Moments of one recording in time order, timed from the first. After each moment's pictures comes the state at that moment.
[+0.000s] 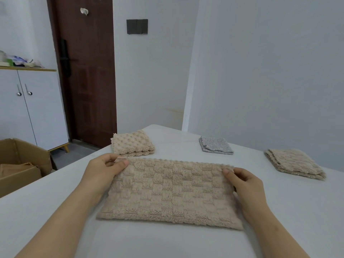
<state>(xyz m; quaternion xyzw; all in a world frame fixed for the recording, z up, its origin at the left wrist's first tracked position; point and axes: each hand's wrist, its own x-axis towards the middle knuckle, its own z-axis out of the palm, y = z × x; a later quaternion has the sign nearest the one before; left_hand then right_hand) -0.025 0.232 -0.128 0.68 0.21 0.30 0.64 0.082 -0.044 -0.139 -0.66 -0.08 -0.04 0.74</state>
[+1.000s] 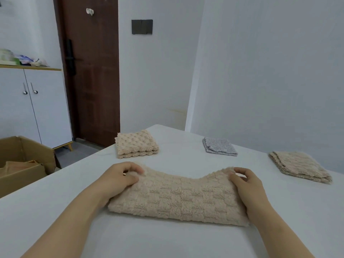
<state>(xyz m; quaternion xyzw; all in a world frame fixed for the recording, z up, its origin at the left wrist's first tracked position) -0.027 0.229 -0.133 0.82 0.19 0.13 0.52 0.083 -0.043 -0.133 -0.77 -0.04 0.01 0.64</state>
